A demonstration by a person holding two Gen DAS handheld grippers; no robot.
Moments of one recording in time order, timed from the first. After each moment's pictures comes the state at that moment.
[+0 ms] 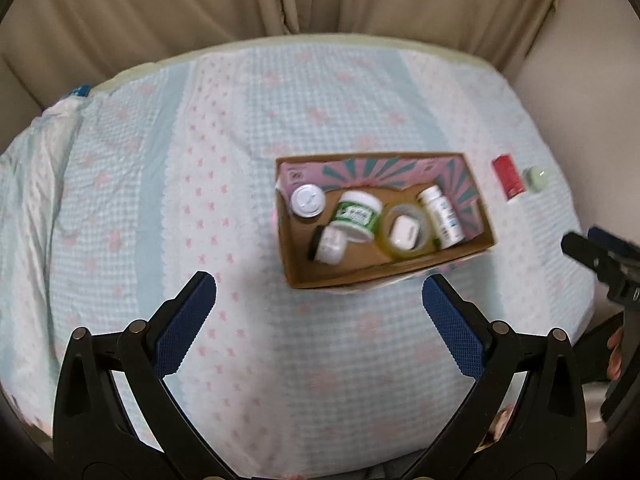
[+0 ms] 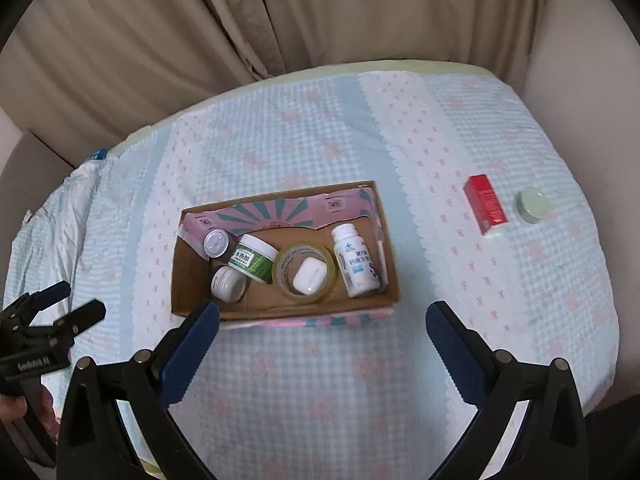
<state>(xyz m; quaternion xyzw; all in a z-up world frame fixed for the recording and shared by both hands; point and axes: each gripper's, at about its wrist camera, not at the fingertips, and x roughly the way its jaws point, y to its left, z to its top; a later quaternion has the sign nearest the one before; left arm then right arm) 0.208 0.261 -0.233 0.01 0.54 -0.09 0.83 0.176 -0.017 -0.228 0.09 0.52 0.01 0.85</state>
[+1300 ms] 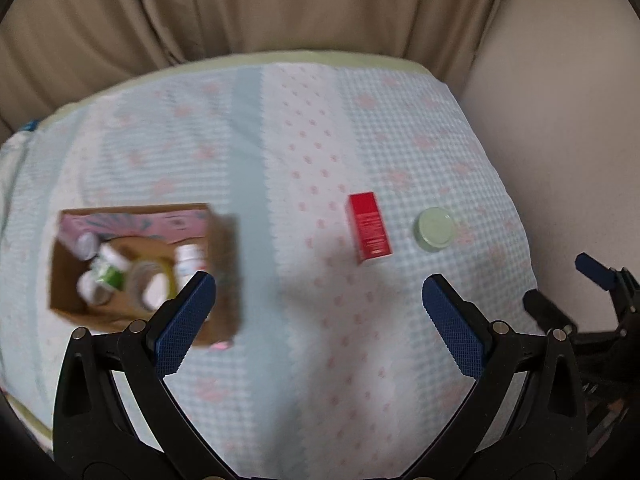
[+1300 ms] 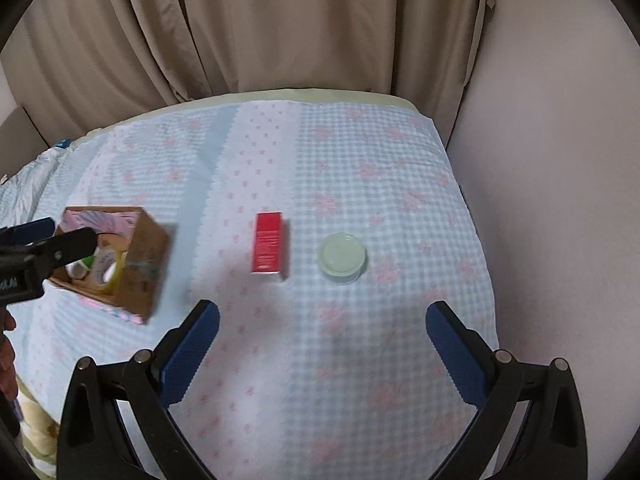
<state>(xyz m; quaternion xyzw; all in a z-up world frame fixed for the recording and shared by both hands) 0.261 -0.161 -0.279 0.00 0.52 -0.08 0.85 0.198 -0.361 -0.286 -0.01 0.48 0.02 0.88</state>
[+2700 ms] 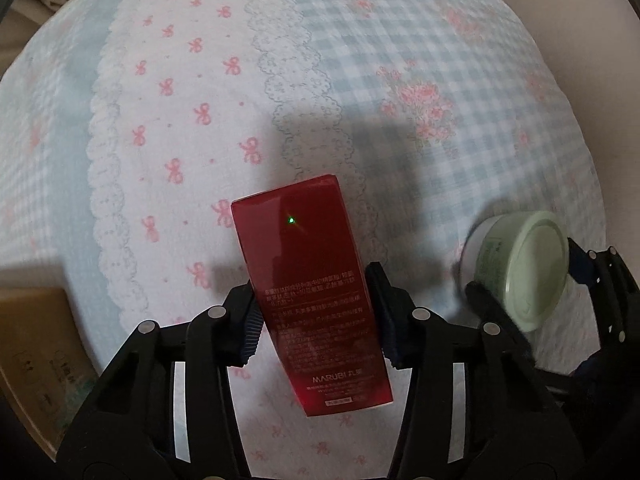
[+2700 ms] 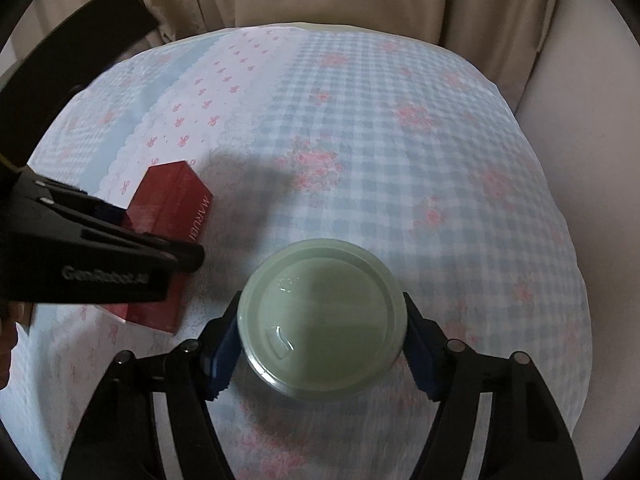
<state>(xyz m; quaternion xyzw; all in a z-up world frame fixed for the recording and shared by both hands) 0.412 -0.268 -0.504 0.05 0.65 -0.11 0.75 0.330 -0.380 -0.478 -0.04 0.50 0.07 0.86</state>
